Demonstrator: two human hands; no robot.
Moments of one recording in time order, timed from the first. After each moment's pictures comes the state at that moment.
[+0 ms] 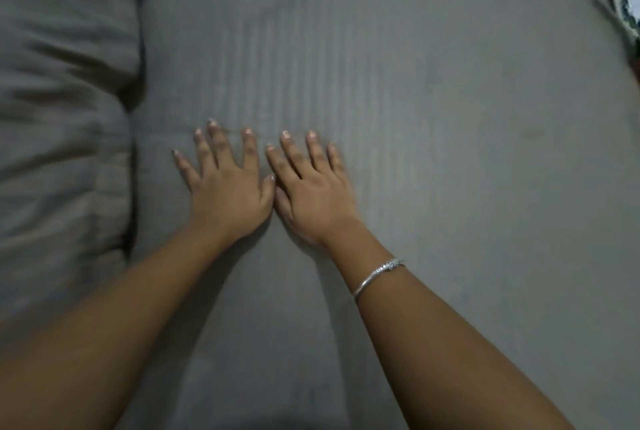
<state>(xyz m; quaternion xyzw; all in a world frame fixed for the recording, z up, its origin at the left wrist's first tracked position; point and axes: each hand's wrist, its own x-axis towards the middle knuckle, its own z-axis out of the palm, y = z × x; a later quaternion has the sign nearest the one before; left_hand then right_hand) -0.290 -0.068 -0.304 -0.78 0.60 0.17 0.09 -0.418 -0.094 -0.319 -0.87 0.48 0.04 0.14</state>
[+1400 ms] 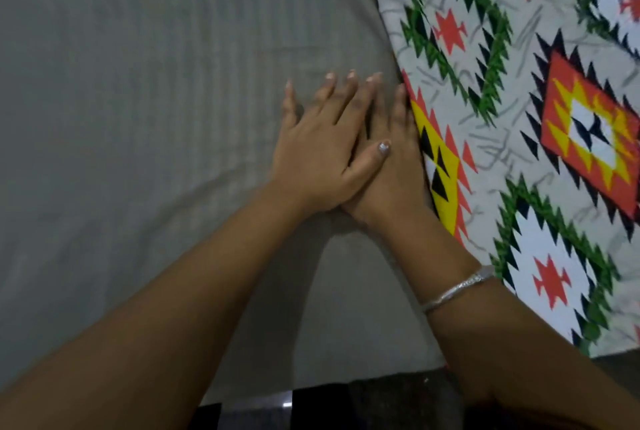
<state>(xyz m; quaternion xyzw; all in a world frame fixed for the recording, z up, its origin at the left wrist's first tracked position) -0.862 -0.117 -0.309 -0.61 0.76 0.19 -0.09 -0.970 -0.115 -0.322 -0.80 0.59 0.06 0.11</state>
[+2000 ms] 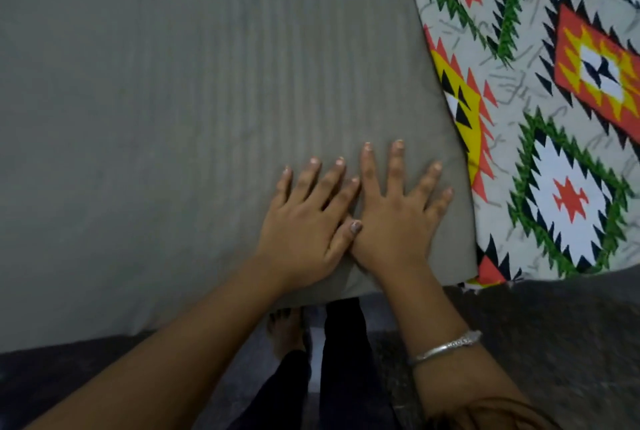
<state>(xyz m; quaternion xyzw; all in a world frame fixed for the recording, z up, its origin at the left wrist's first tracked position) -0.813 0.053 -0.306 -0.58 0.80 0.16 -0.01 -0.943 0.036 -0.306 -0.69 0.70 0.13 0.15</state>
